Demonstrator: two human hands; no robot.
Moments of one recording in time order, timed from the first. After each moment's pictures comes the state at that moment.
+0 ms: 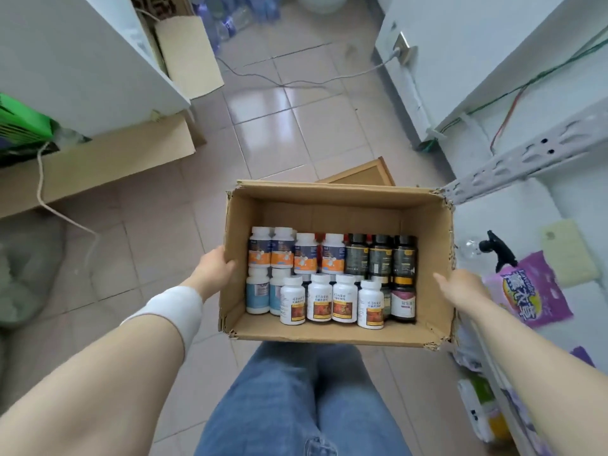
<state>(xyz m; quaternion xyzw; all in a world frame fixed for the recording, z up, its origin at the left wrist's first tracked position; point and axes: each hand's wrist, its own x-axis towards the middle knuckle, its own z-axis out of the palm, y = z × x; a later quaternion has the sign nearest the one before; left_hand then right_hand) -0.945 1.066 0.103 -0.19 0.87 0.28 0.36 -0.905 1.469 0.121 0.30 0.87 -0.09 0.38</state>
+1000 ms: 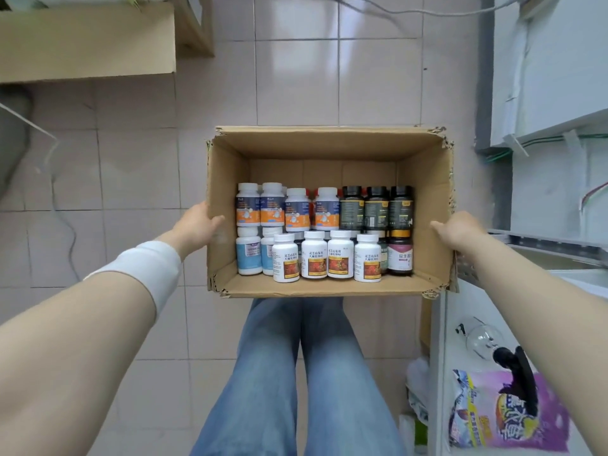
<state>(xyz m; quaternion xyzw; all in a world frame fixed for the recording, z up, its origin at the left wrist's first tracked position) -1.058 1.142 -0.031 -0.38 0.79 0.33 0.36 -1.171 1.519 -0.044 0.22 0.87 -0.04 0.45</state>
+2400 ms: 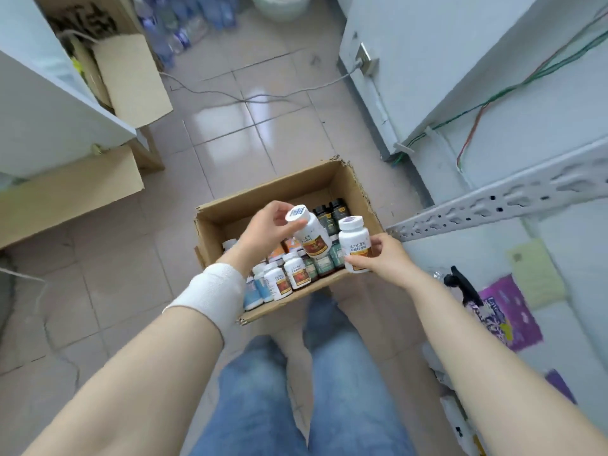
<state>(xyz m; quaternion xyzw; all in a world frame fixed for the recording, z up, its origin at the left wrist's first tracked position) -1.101 1.252 0.115 -0.07 0.79 0.53 0.31 -1.042 1.464 0.141 0.26 0.81 -0.42 0.32</state>
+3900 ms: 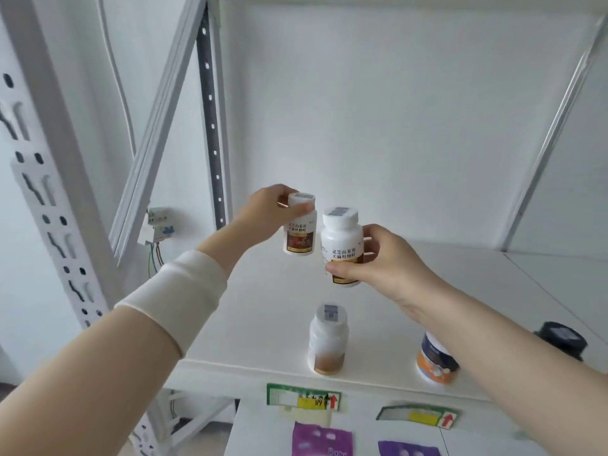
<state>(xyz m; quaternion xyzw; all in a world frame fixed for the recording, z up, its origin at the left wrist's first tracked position) -0.993 1.700 0.604 0.58 0.66 0.45 0.15 -0.791 1.694 0.589 0.40 0.75 -0.42 -0.33</state>
